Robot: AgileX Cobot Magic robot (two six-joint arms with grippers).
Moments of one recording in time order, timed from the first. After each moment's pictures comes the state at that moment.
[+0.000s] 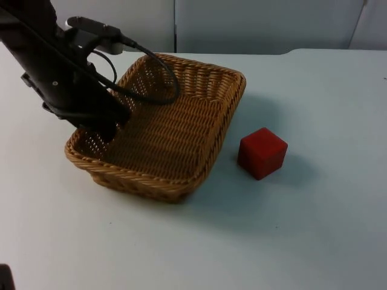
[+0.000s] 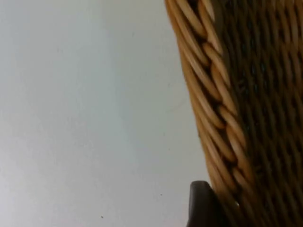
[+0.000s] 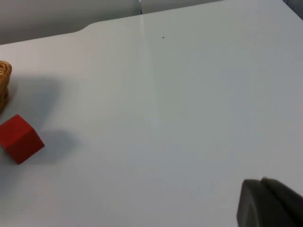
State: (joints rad) right arm -0.16 0.00 -0.51 -0.01 1.08 0.05; left arm -0.29 2.07 -1.28 -0.21 0.55 0.41
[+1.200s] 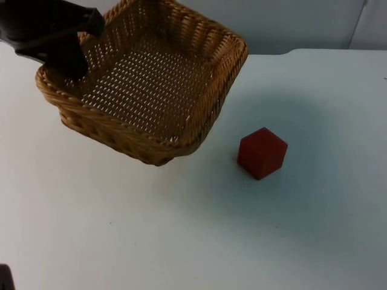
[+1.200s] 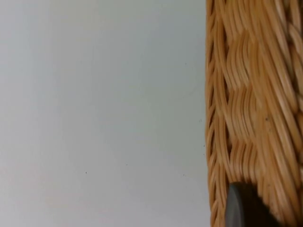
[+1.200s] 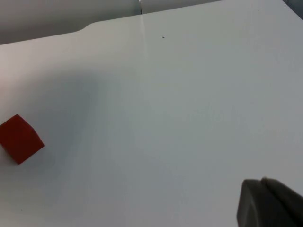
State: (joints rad) right arm -0.16 0.00 -0.51 -0.01 1.08 0.05; left arm -0.18 1.82 -1.29 -0.43 0.74 0.39
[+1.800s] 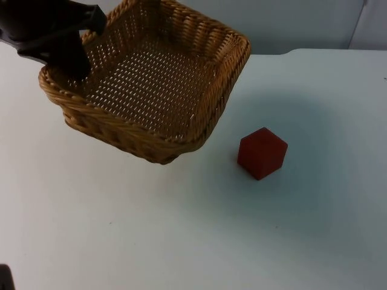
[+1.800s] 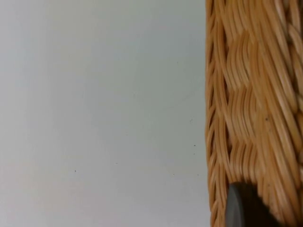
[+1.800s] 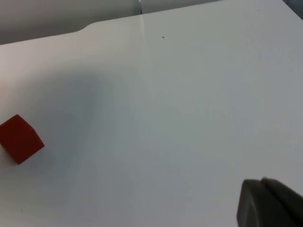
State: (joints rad) right arm -0.16 0.00 -0.51 -0.01 1.08 0.05; left arm -0.18 1.82 -1.29 -0.46 0.75 0.39
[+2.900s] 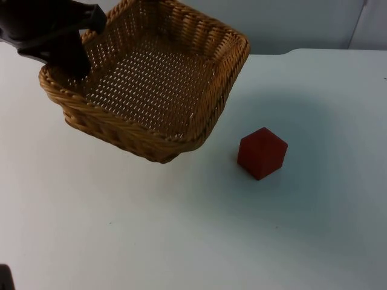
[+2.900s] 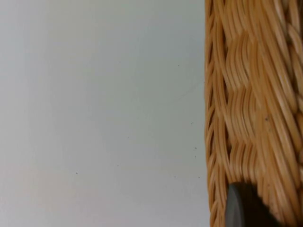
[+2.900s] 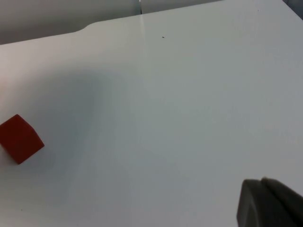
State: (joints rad) right arm -0.16 0.00 -0.51 -0.01 1.08 0.05; left arm -0.18 1.82 -1.29 -0.46 0.74 0.39
